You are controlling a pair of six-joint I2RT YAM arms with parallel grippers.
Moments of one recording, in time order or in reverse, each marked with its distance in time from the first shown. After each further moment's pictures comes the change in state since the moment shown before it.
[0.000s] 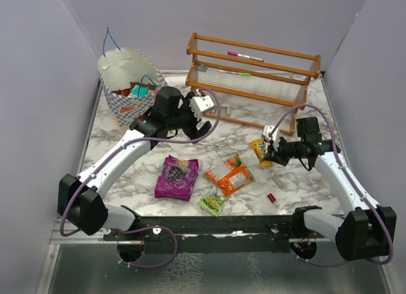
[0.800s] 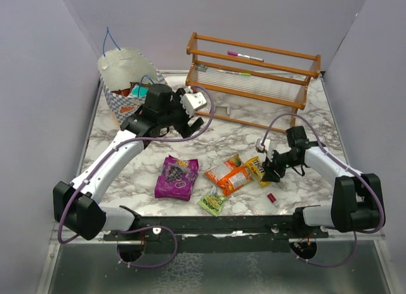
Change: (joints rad) left arm 0.058 -0.029 0.042 -0.079 -0.050 0.051; right arm -0.003 0.203 -0.086 0.013 -0.003 -0.038
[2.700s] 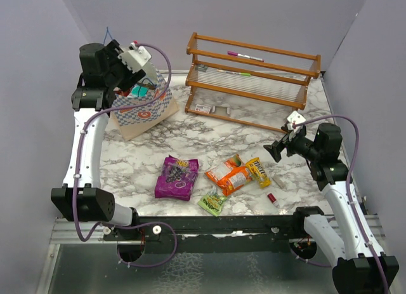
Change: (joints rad) left arm 0.497 0.110 0.399 -0.098 -0.176 0.468; right arm -0.059 -0.560 -0.008 0.426 0.088 0.566
